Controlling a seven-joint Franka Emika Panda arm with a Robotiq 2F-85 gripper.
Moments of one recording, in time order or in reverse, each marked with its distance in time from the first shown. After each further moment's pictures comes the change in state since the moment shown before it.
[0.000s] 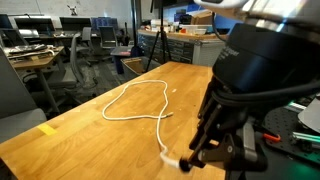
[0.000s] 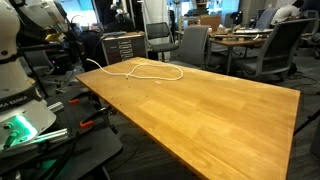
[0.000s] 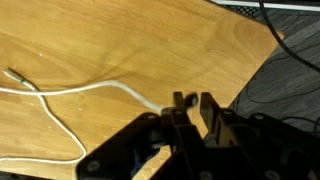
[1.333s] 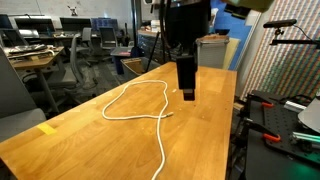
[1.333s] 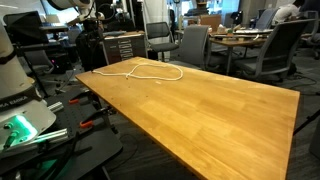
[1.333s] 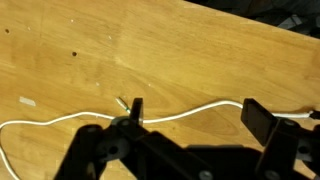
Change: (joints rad) arm -0.421 0.014 0.182 0.229 0.318 -0.611 -0.509
